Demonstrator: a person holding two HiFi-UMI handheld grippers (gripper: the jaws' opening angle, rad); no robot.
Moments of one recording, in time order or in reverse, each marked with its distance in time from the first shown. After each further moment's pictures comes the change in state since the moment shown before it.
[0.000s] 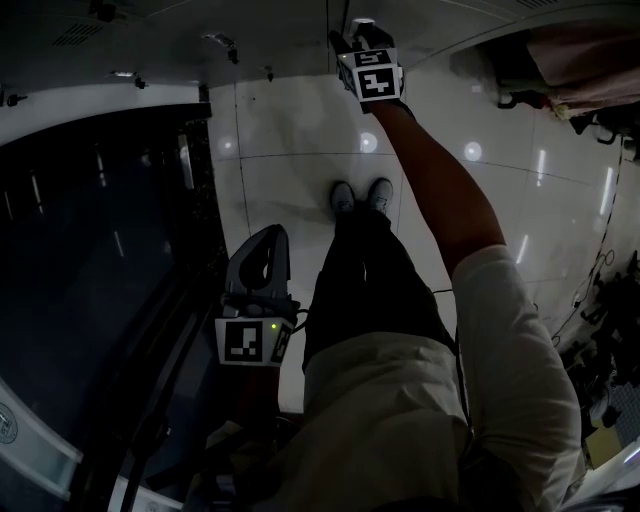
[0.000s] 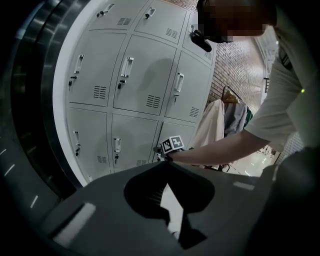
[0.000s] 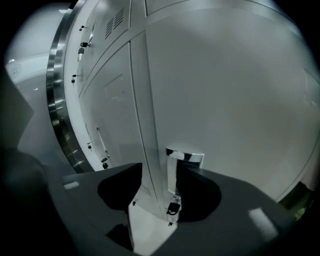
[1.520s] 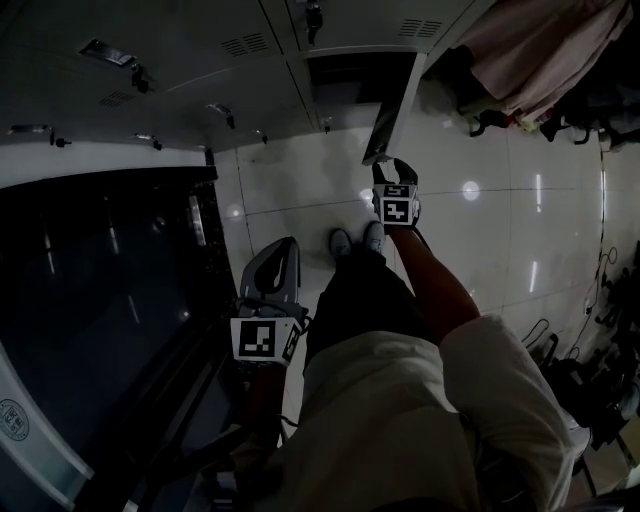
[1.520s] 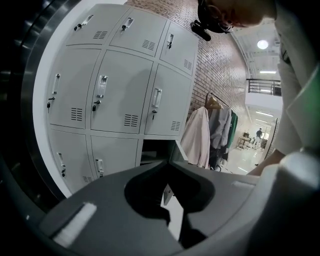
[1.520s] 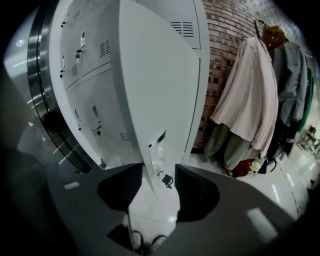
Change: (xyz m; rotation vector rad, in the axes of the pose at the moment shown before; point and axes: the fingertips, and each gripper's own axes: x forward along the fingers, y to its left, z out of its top) left arm -0.032 -0.067 0.121 0.069 -0.045 -0.108; right arm -0.206 -0.042 -0.159 0.206 0.138 -0.290
